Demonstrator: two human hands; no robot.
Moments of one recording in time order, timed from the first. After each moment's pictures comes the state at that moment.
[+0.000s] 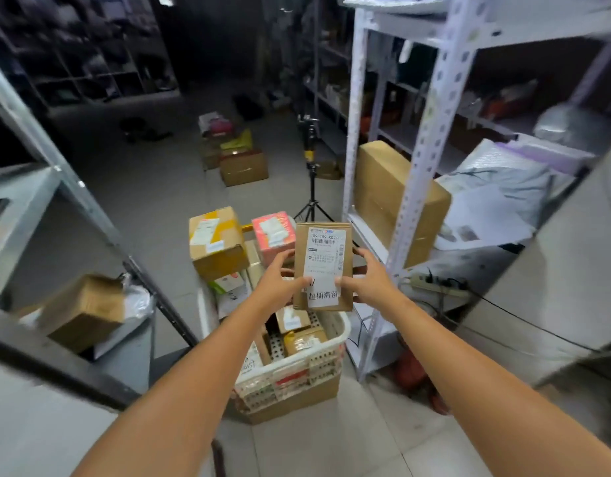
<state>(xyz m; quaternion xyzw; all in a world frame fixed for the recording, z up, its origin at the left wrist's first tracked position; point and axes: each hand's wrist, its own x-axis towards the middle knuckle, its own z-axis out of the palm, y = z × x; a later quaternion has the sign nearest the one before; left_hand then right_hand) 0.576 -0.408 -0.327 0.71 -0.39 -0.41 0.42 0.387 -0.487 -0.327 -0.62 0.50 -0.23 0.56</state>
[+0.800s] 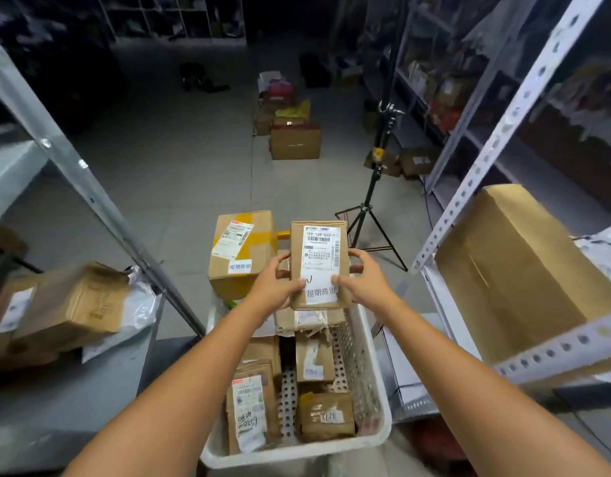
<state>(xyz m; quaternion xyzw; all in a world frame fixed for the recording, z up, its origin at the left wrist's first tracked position) 0.746 -0.551 -0.396 0.72 -0.20 -0.45 0.50 0.591 -0.675 -0.381 -0.67 0.47 -0.12 0.56</state>
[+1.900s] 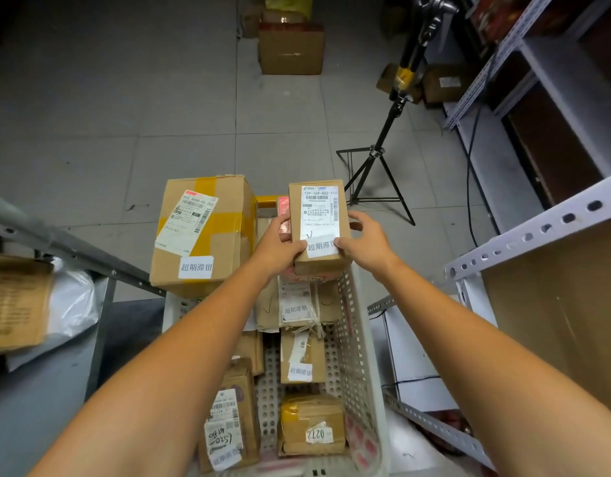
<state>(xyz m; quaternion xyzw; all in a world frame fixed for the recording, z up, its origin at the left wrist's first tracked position) 0.815 -0.709 -0.507 0.74 -0.14 -0.49 0.45 0.678 -0.827 -0.491 -0.69 0.51 -0.05 0.51</state>
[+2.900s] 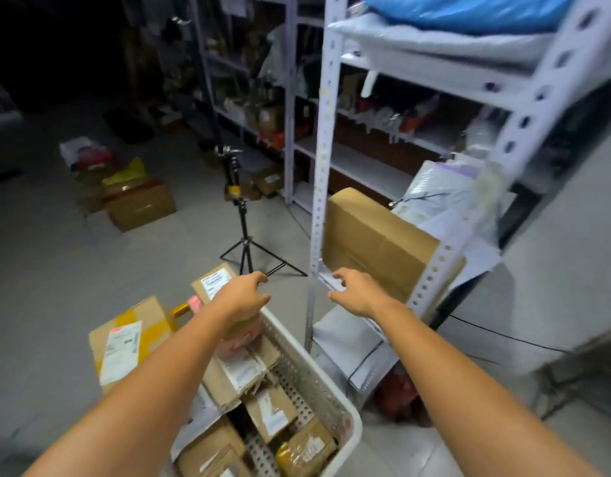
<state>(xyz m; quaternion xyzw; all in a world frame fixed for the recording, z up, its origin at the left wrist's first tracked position) 0.727 -0.670 -0.323 0.69 -0.67 -0.28 0.05 0.483 -0.679 -0.302 -0.70 0.66 -0.03 0.29</state>
